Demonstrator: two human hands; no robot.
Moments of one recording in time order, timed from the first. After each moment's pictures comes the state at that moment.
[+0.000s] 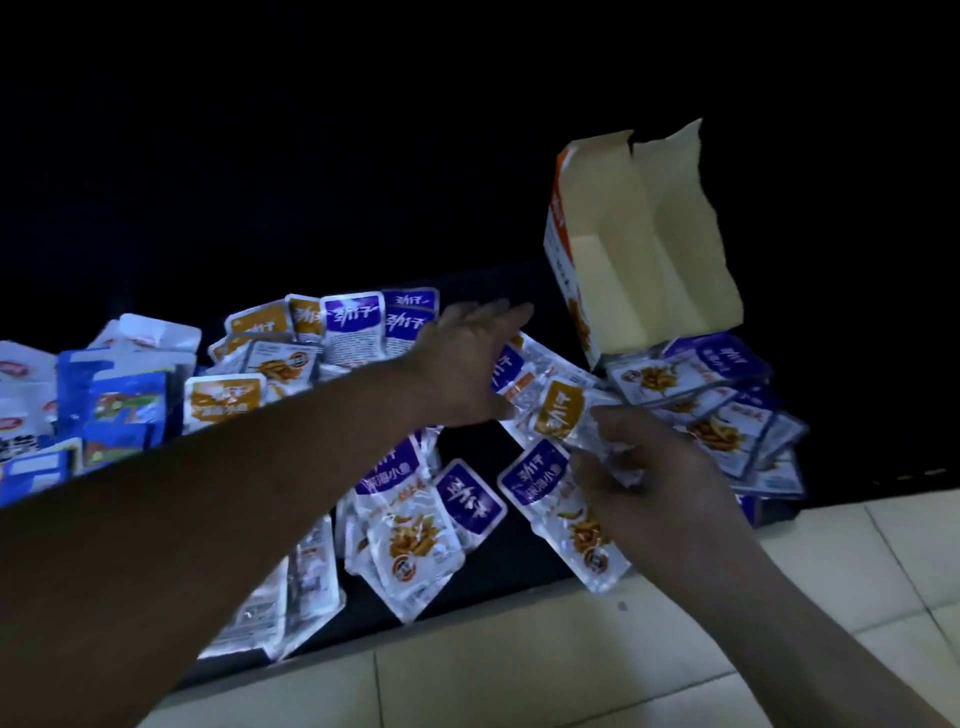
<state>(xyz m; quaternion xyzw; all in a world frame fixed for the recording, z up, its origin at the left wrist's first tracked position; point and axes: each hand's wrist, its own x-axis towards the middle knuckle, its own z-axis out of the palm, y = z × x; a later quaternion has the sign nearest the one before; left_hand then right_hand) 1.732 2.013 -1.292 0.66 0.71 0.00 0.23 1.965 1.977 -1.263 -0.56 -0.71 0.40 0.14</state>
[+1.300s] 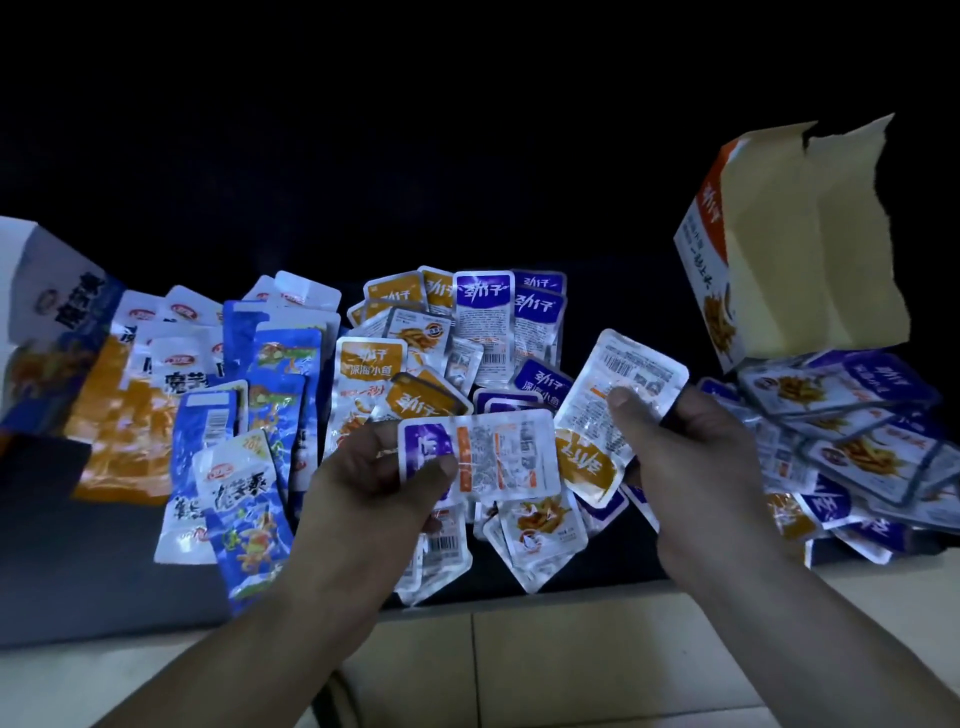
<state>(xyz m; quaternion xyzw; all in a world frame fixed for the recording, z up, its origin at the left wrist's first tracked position) 1.705 1.798 -1.259 0.11 0.75 0.53 0.38 1.867 1.943 -1.256 -0.56 -0.46 0.63 0.28</state>
